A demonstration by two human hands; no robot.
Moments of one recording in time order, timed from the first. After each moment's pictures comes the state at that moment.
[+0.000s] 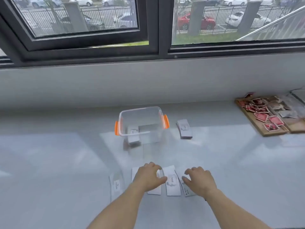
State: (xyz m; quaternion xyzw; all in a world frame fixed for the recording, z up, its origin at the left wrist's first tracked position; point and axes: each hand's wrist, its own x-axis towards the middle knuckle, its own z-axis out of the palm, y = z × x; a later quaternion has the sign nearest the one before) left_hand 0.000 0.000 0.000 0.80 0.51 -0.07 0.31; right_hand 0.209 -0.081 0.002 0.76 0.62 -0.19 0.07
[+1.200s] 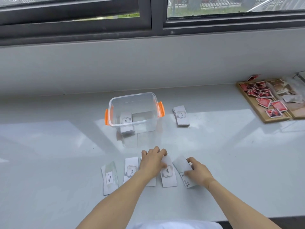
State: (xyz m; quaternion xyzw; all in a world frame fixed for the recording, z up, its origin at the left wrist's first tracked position) left_hand 0.047 0.018 -0.024 0.84 0.48 -0.05 0.24; right_hand 0.235 -0.074 -0.024 0.79 0.38 -0.46 -0.12
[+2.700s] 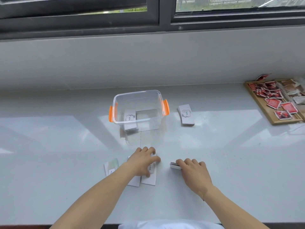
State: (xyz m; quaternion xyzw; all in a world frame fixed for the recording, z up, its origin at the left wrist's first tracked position) left_hand -0.008 0.049 -0.030 0.92 0.32 -0.19 0.14; right_hand 0.204 -0.077 -0.036 0.73 0.68 -0.12 0.04
